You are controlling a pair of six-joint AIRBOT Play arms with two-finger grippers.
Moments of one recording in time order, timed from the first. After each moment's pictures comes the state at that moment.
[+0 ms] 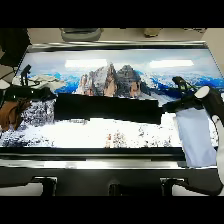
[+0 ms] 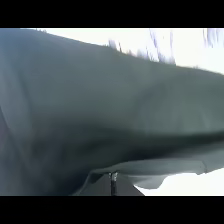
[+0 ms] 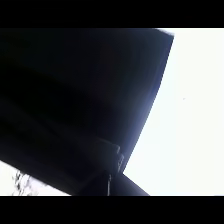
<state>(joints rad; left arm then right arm) 0.22 -1.54 1.44 0.92 -1.20 -1.25 -0.18 -1.48 1.24 -1.19 1.08 1.00</state>
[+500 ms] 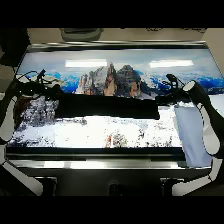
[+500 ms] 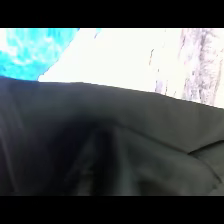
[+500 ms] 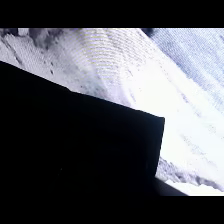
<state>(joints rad) 0.21 -1.95 1.75 0.90 -1.29 -1.39 -0.17 -1.75 1.43 -1.05 1.04 1.08</state>
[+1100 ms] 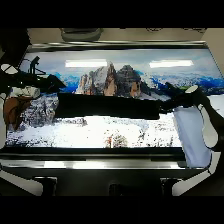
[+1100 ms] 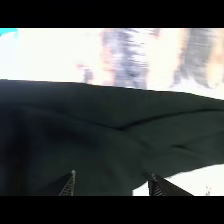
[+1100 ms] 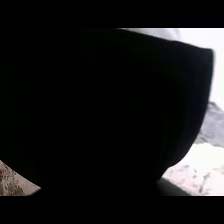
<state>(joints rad) 0.17 -1.77 1.78 0.85 -1.38 -1.35 -0.21 -1.84 1.43 -0.93 1.29 1.10</state>
